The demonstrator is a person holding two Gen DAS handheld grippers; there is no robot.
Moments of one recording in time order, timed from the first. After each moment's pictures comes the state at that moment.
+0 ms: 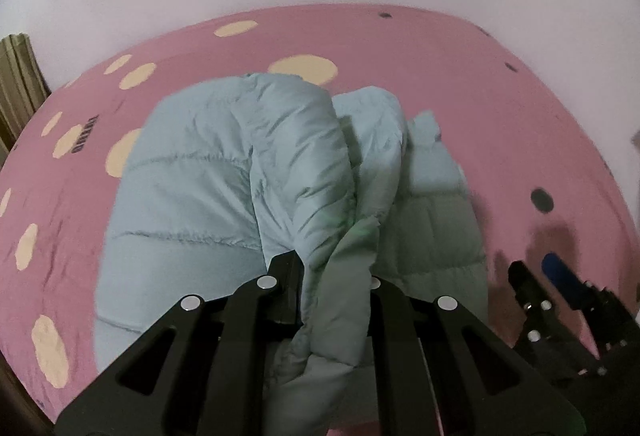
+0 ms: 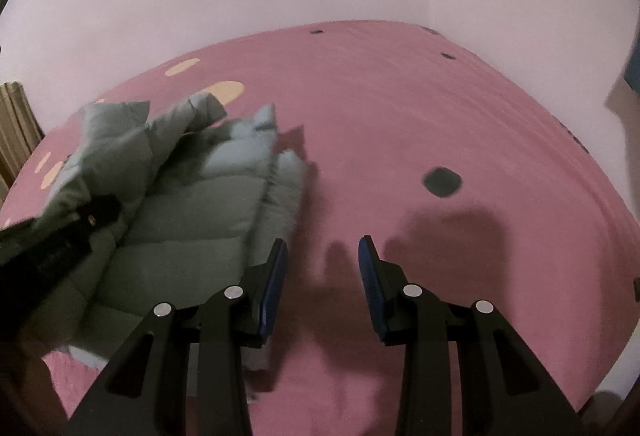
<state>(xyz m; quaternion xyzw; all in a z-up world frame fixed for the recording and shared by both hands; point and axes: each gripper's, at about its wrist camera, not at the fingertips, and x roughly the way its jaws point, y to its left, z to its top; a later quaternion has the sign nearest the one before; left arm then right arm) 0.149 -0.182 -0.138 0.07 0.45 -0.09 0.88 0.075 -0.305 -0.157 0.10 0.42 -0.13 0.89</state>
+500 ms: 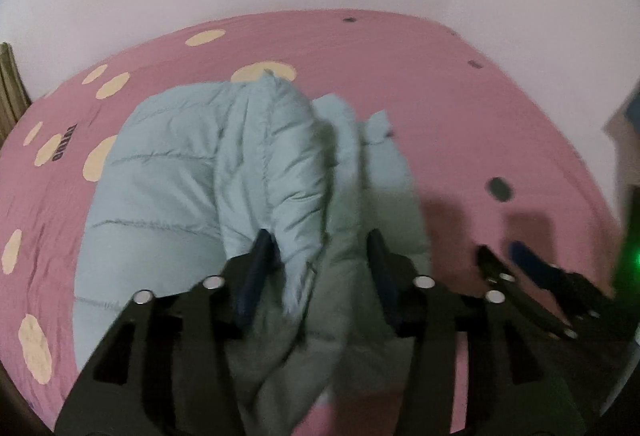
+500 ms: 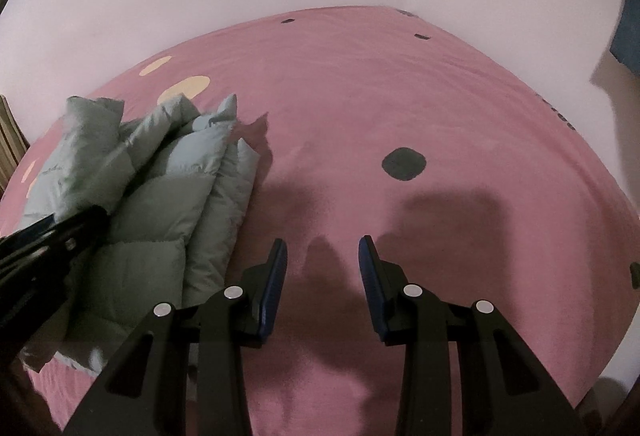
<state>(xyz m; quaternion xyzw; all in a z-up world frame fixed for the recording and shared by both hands) 0.112 -0.195 -0.116 0.06 0.43 -0.15 0.89 0.065 -0.332 -0.165 0.12 0.43 -0.16 0.88</state>
